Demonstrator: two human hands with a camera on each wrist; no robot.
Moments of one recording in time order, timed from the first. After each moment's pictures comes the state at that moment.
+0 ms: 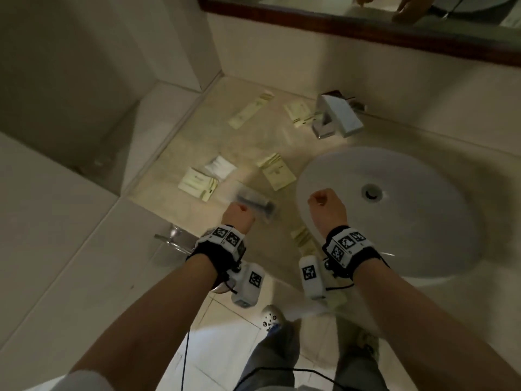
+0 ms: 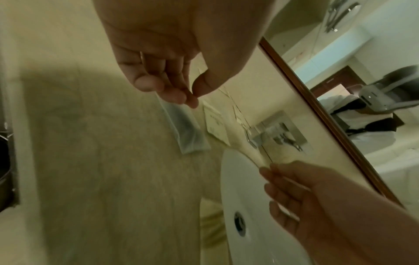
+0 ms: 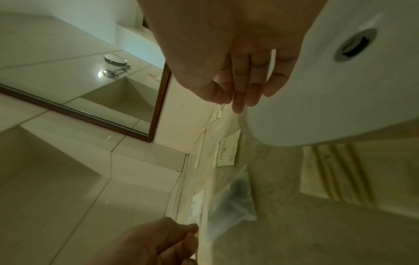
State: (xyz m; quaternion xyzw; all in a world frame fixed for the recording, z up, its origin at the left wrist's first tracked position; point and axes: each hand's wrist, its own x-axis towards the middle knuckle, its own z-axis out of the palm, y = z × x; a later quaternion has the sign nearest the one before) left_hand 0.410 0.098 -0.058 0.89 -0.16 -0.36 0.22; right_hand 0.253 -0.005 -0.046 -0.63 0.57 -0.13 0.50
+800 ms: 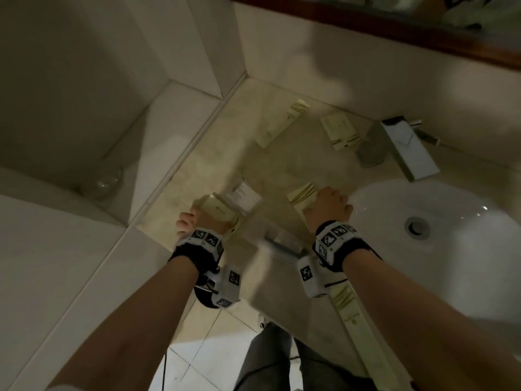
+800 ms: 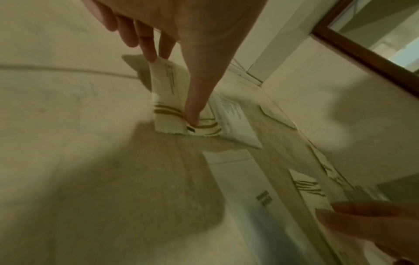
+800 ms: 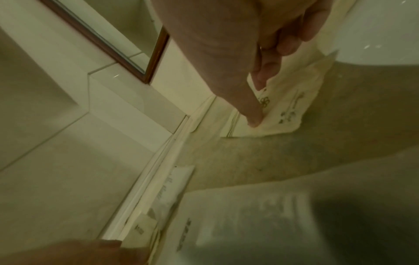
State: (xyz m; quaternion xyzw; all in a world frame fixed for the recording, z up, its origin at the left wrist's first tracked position) left_hand 0.569 0.078 -0.095 0.98 0.02 -0.21 -0.01; right_hand 0.403 -0.068 -0.096 -0.78 0.58 0.08 0.23
